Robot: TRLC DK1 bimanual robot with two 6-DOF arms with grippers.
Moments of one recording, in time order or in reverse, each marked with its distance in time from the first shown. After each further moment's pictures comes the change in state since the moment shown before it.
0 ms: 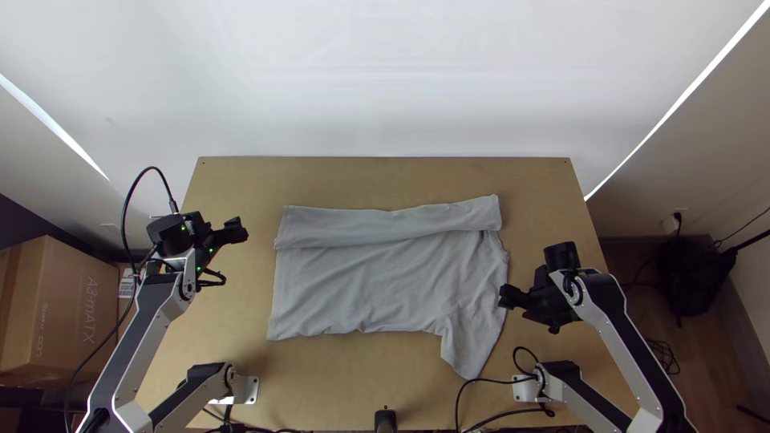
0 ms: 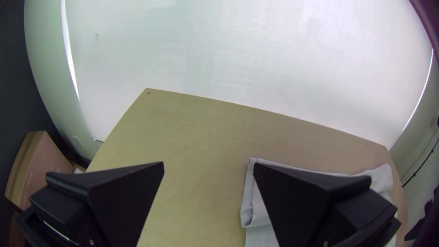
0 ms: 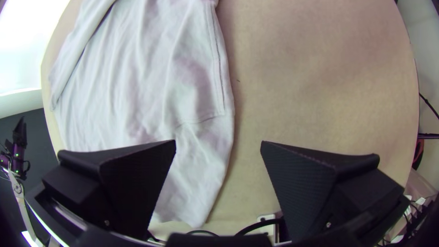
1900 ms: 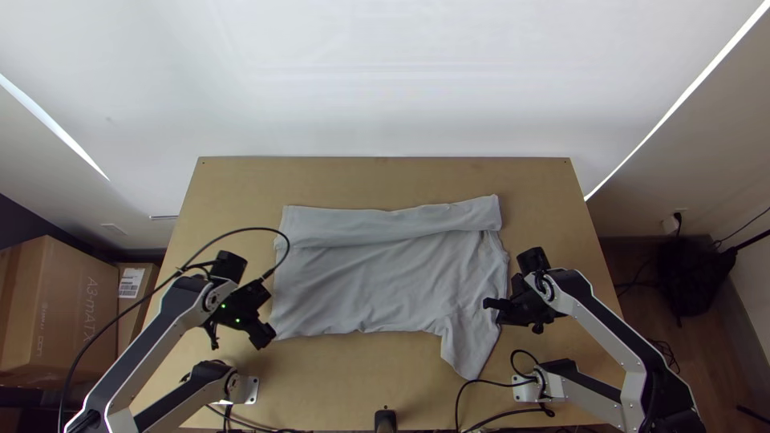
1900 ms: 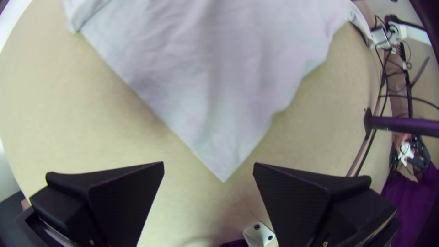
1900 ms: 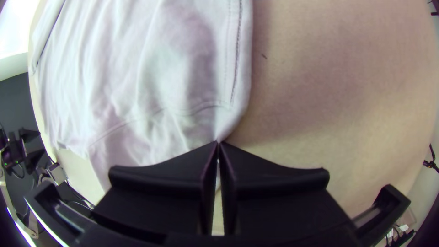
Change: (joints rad) left arm -0.314 -0.013 -0.040 -0.961 0.160 0.652; right arm 0.100 0.183 -0.109 0.160 -0.014 -0.083
